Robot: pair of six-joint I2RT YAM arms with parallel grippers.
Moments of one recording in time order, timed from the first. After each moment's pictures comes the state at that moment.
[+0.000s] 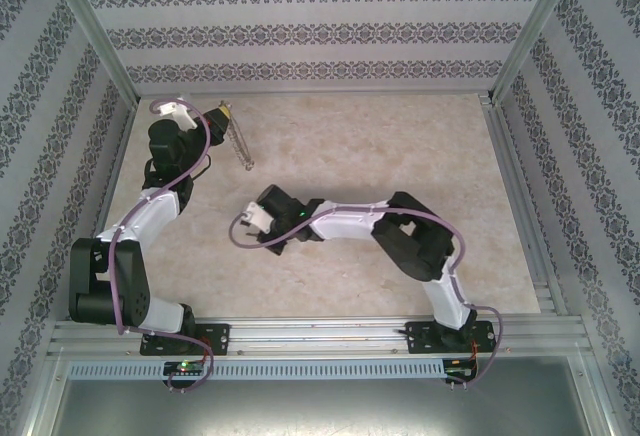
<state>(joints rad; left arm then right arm) 0.00 1.43 0.87 0.51 0.39 -0.72 0.97 2.05 1.31 -0.20 -0.18 -0.14</state>
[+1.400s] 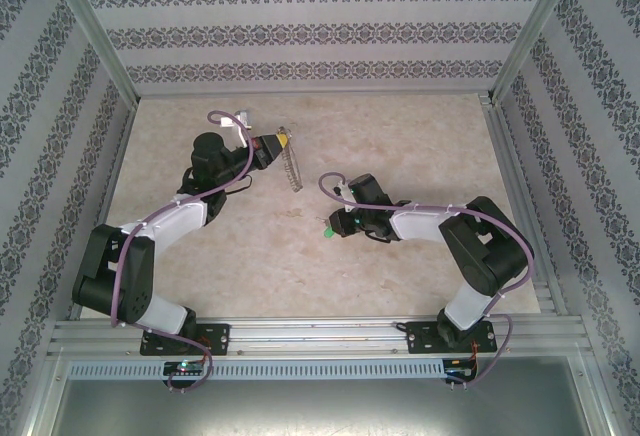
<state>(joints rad) -0.26 1.48 0.81 0.60 0.57 -0.79 0.59 1.69 0.75 0.03 -0.26 0.30</state>
